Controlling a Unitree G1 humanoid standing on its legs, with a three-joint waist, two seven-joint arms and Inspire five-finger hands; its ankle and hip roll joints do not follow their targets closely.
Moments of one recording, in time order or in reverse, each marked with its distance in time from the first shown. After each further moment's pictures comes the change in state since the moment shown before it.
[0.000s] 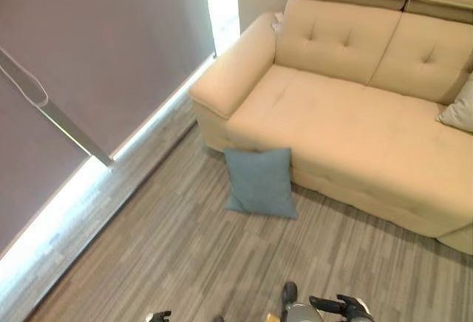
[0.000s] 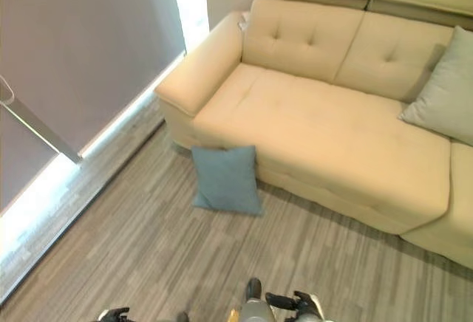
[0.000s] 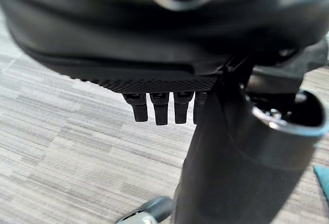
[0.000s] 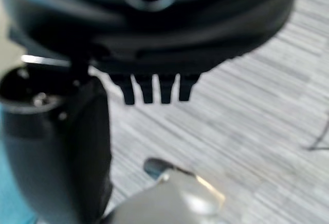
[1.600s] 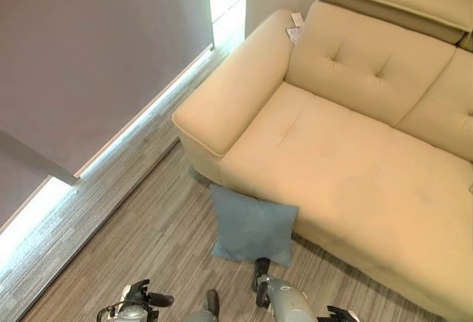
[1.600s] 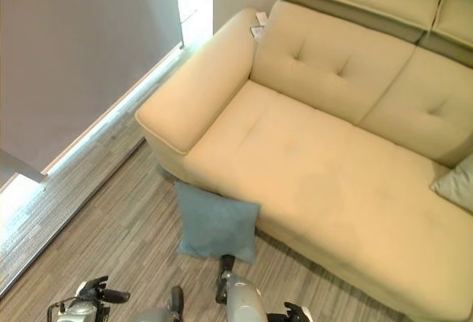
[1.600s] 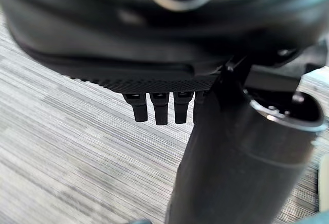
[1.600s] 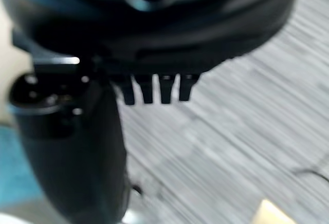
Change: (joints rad) left arm -0.087 0.120 0.049 -0.094 -0.114 -0.009 0.001; right arm 0.084 0.042 0.036 -0.128 -0.015 -0.036 0.002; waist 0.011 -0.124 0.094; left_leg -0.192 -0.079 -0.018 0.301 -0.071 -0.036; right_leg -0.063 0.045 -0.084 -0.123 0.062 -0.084
